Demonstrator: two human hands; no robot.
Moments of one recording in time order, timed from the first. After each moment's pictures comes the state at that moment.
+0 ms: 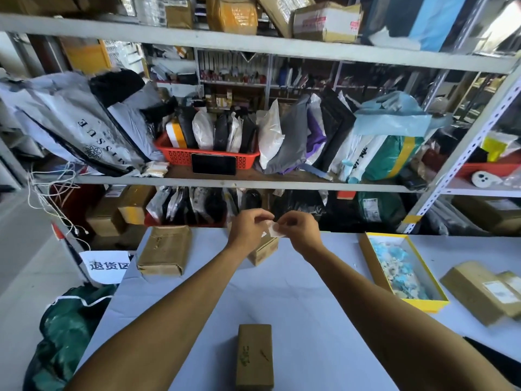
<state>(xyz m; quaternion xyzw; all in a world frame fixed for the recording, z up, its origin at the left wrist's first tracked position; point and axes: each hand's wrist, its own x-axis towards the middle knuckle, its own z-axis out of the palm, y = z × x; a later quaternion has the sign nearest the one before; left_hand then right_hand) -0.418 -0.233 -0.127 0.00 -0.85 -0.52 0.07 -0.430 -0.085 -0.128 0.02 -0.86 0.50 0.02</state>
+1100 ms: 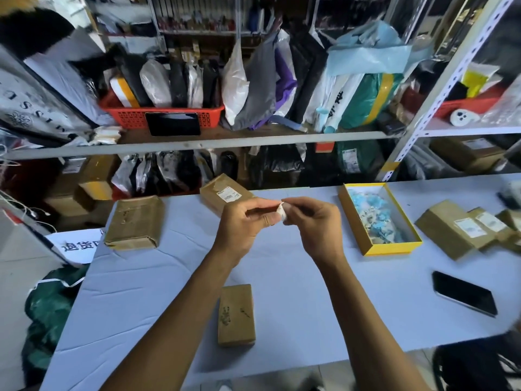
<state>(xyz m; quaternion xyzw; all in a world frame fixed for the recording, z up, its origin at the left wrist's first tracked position) -0.340 -0.178 -0.128 -0.07 -0.71 -0.70 0.00 -0.331 -0.027 -0.124 0.01 -0.77 0.62 0.13</state>
